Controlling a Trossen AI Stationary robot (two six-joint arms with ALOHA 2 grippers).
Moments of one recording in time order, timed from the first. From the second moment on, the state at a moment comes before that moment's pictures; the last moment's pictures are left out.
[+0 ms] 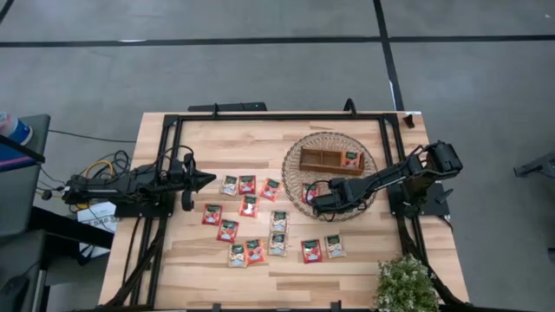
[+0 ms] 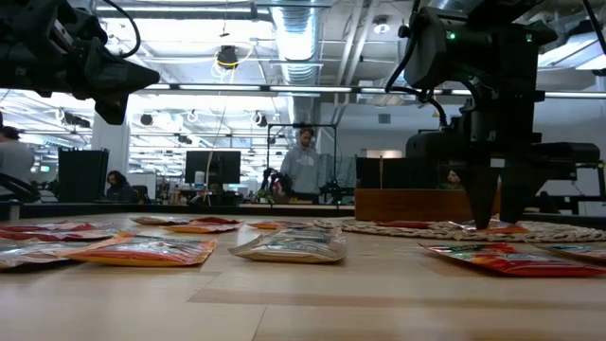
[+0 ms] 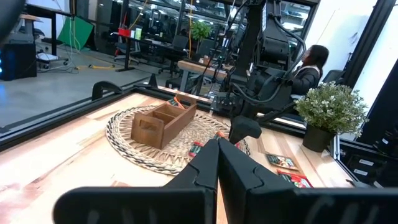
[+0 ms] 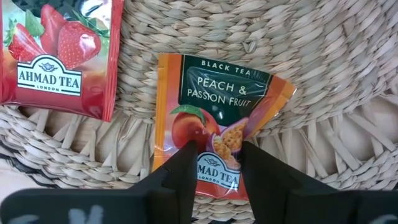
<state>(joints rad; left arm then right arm) 0.00 0.00 0.02 0.05 -0.17 -0.23 0.21 1.68 0.90 -0.78 0.12 1.66</state>
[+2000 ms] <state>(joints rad) 0.00 0.00 0.02 0.05 -0.17 -0.23 0.21 1.59 0.78 -0.71 0.15 1.74</state>
